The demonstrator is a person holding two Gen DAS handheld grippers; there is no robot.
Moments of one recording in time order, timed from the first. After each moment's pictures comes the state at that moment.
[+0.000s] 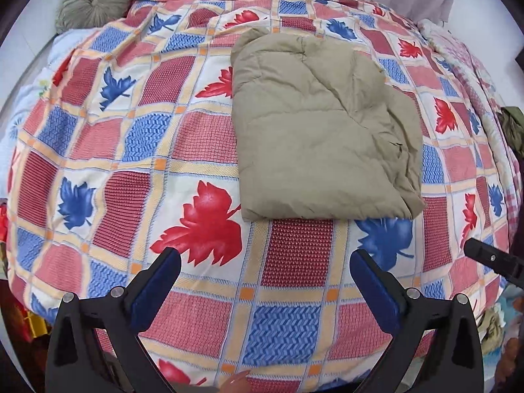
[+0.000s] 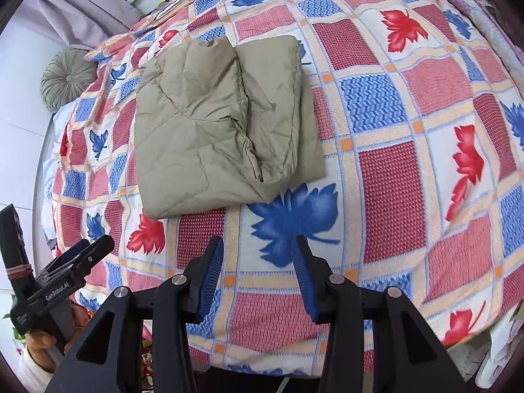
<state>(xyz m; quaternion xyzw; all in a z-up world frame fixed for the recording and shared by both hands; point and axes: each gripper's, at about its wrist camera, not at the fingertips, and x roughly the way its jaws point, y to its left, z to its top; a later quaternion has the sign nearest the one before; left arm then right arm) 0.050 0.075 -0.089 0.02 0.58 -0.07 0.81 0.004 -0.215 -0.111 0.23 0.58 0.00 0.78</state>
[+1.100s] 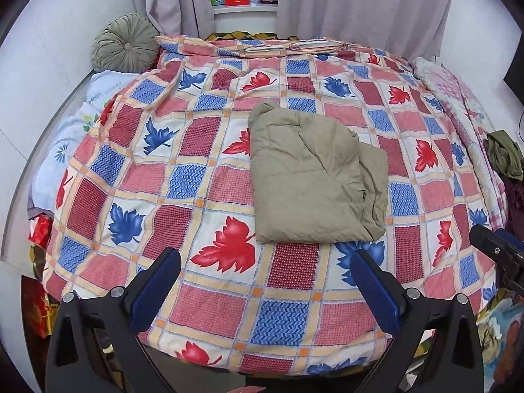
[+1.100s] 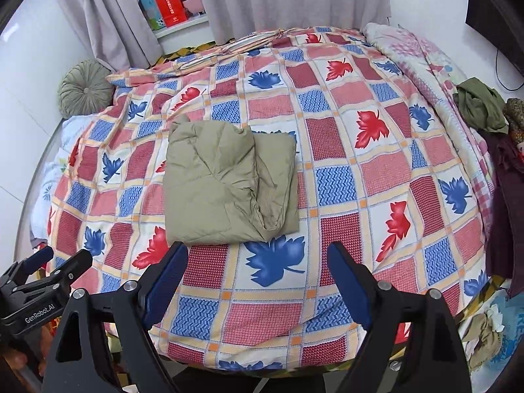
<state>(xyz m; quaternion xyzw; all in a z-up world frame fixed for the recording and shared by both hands) 0.000 0.084 0.054 0.02 0.51 -0.04 0.86 -0.045 -0.179 0.043 0.12 0.48 -0.06 0.87</state>
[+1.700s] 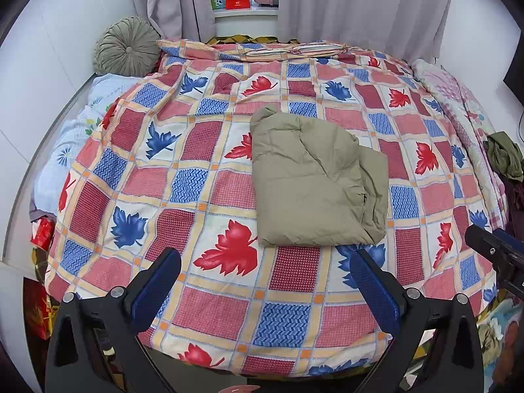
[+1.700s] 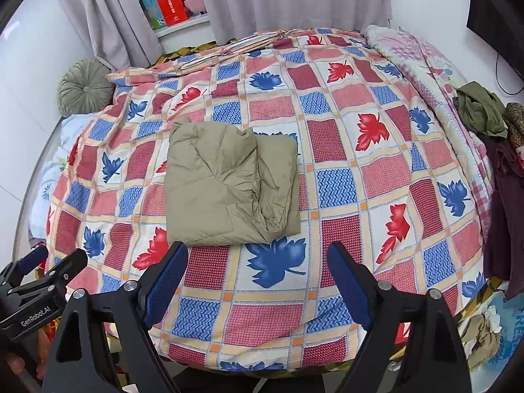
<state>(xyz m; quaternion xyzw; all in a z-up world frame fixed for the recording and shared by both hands) -0.002 0.085 0.059 0.02 0.51 -0.04 0.86 -0.045 -0.176 0.044 0.12 0.48 -0.06 0.87</state>
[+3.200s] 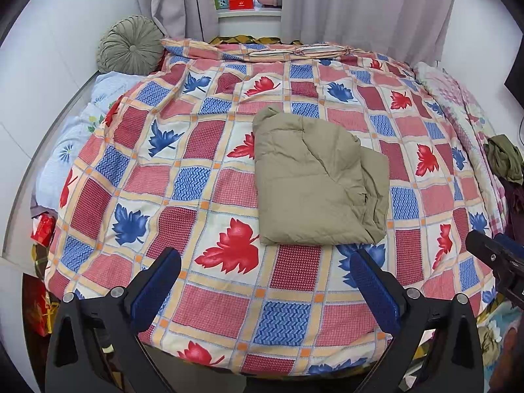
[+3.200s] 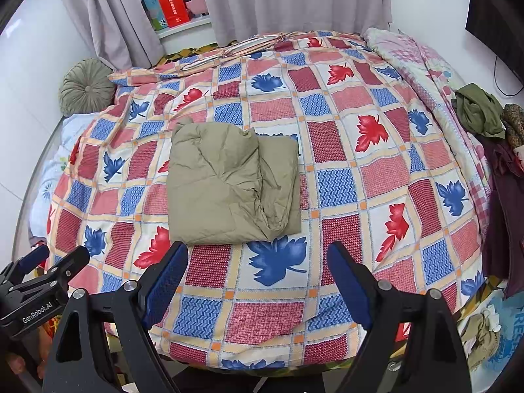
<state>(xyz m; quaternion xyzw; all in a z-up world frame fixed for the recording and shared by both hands) -0.004 0.089 0.060 0.02 0.51 -0.04 0.86 -0.046 -0.175 0.045 0.12 0.48 -0.06 0.87</state>
